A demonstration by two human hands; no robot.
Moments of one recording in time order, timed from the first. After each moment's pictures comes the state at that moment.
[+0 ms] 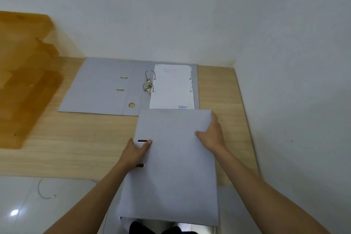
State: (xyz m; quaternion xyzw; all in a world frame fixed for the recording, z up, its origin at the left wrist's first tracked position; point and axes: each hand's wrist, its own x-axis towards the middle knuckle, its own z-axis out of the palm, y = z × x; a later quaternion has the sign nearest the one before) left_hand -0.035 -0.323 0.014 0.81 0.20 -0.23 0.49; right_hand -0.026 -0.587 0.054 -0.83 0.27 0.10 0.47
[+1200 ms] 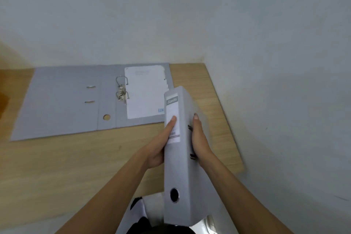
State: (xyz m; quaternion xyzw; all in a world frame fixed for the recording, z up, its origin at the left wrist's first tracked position) left_hand 0.009 -0.423 0.085 0.50 0.08 -0.51 0.69; right_hand -0.030 -0.565 0.039 -0.68 0.39 0.07 0.62
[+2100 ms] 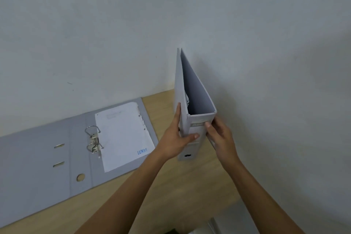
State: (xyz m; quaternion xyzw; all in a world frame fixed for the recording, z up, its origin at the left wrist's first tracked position) left_hand 0.085 -0.571 0.121 0.72 -0.28 -0.31 0.55; right_hand -0.023 -0.693 0.143 -0.66 0.20 -0.23 0.69
